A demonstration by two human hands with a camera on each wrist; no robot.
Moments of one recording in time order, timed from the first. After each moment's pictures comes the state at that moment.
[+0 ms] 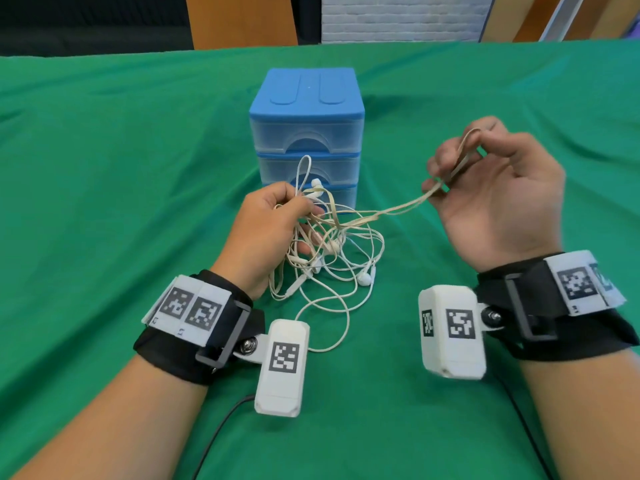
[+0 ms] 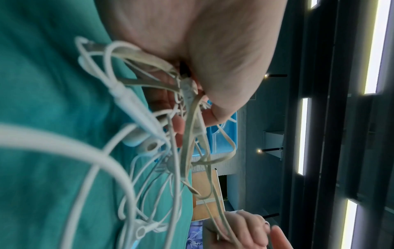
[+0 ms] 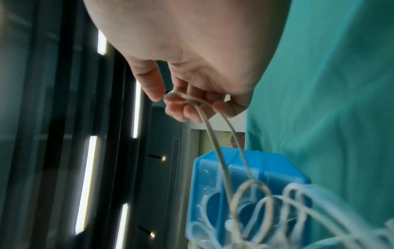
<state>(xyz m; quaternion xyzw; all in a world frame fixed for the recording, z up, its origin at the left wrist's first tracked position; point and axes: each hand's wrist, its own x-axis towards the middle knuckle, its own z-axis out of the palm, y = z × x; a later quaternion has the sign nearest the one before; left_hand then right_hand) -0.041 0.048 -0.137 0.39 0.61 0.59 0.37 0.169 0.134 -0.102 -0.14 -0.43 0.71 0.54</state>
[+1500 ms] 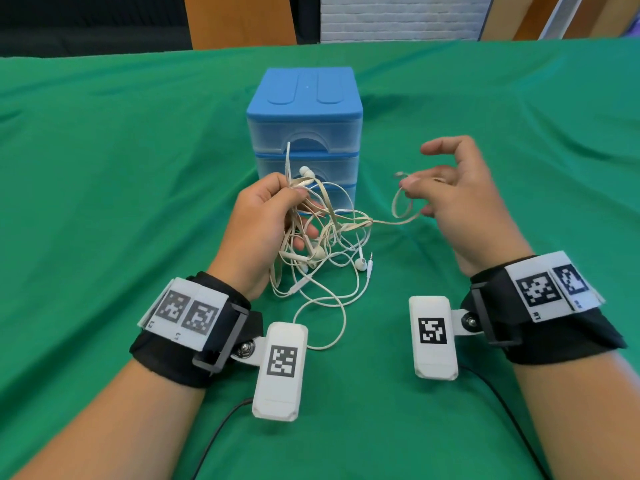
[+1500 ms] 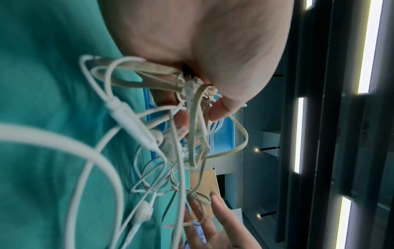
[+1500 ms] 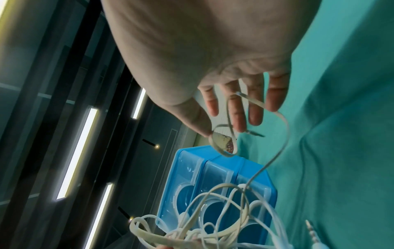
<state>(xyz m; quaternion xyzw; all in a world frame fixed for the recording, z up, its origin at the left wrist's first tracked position) -0.039 0.045 -0.131 0.39 0.56 0.63 0.38 0.155 0.140 -0.122 -0.43 -0.64 0.43 0.46</state>
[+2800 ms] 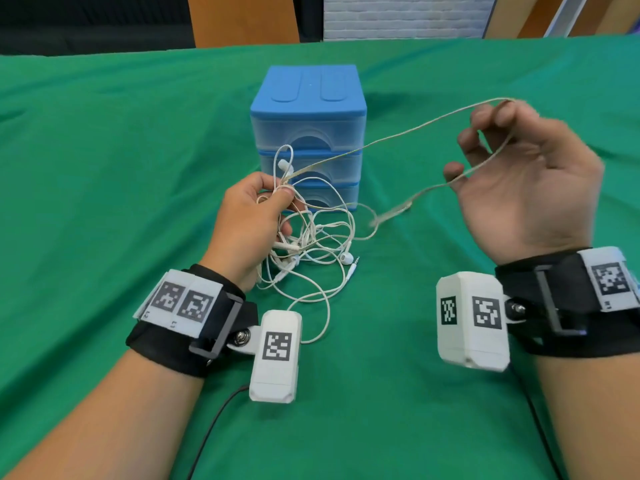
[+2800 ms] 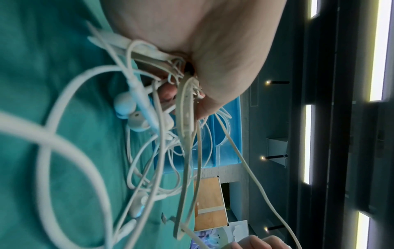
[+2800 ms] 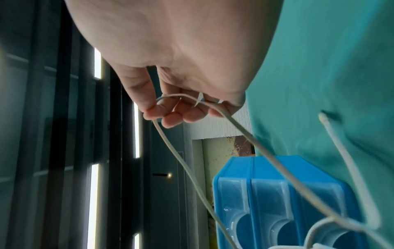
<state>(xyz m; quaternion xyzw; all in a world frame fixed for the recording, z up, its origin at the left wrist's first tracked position) -0.056 0.050 -0.139 0.37 0.62 0.61 0.32 0.184 0.138 -0.097 -0.14 -0.47 0.68 0.55</state>
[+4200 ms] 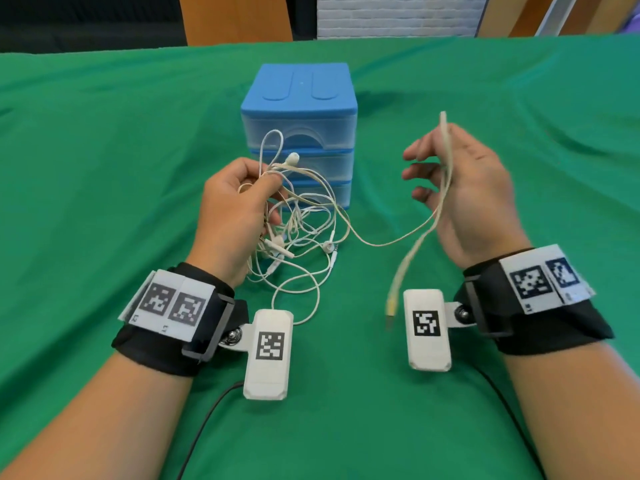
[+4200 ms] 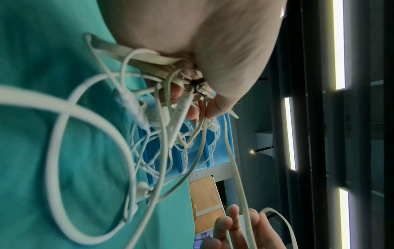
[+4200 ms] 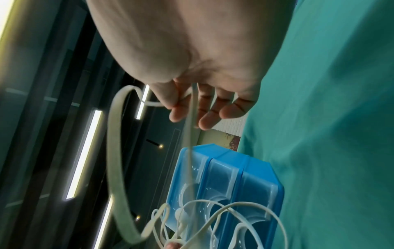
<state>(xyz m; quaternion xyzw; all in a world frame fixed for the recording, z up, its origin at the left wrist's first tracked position) -0.054 0.046 -0.129 0.38 0.60 0.64 0.28 0.156 0.140 -0.114 -0.32 -0.58 0.53 0.53</state>
